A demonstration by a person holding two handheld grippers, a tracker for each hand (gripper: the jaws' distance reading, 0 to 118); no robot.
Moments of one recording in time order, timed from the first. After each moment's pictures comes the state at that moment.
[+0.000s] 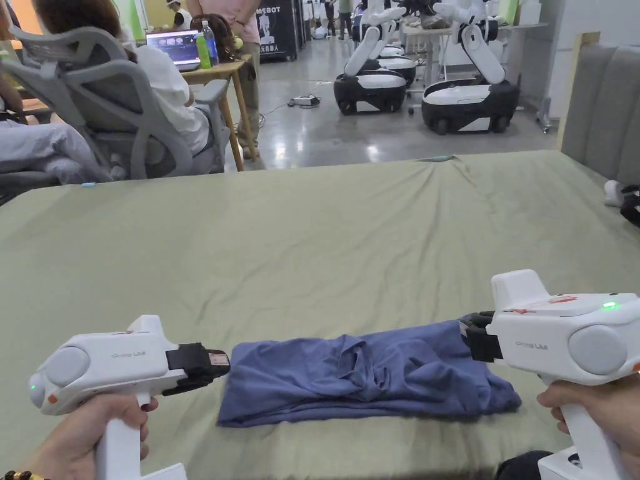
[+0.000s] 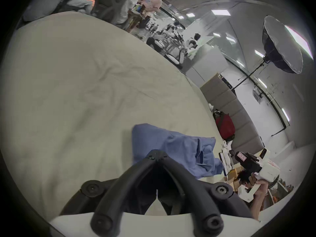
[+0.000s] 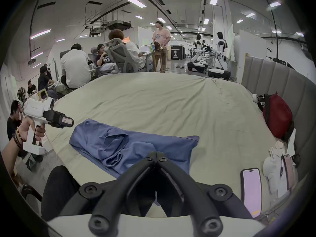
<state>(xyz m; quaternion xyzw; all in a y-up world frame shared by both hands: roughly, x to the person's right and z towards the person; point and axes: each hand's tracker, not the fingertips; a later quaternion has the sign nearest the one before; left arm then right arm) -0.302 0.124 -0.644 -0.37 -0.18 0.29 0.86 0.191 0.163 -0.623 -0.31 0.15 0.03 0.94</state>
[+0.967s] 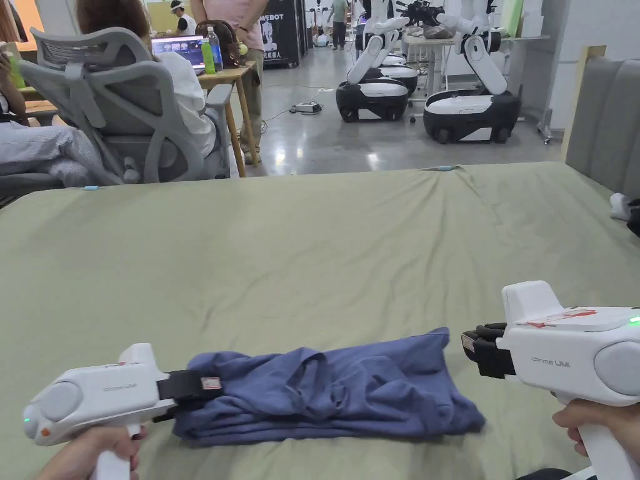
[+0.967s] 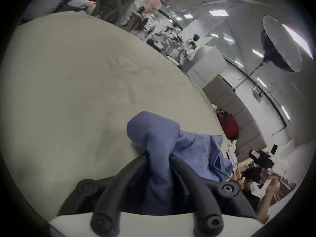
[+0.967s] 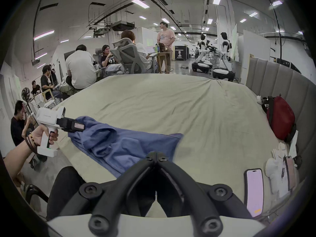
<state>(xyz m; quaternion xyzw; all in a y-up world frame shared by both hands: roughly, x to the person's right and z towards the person) -0.359 0.088 -0.667 -0.37 -0.16 0.29 0.87 0.181 0.175 -0.613 -0.31 0.17 0.02 0.94</state>
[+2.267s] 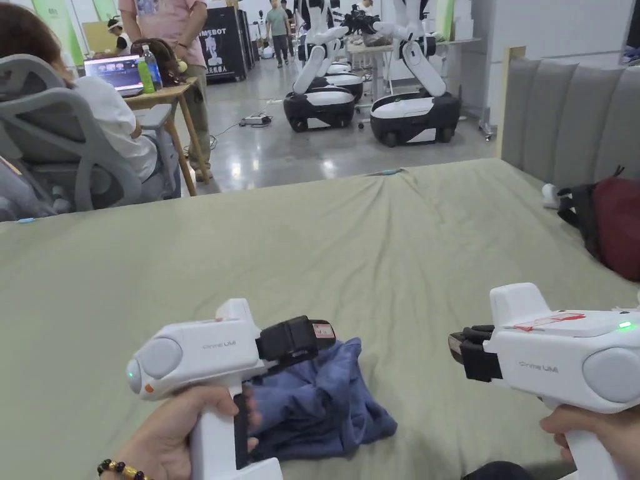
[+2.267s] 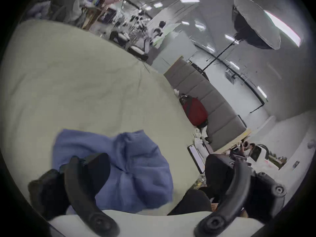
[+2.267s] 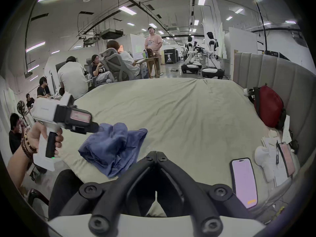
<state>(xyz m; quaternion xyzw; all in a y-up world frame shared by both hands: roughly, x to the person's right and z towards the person) -0.144 0.158 -0.693 -0.35 -0.33 0.25 0.84 0.233 0.175 -0.588 -0.29 0.13 -0.02 0.95</state>
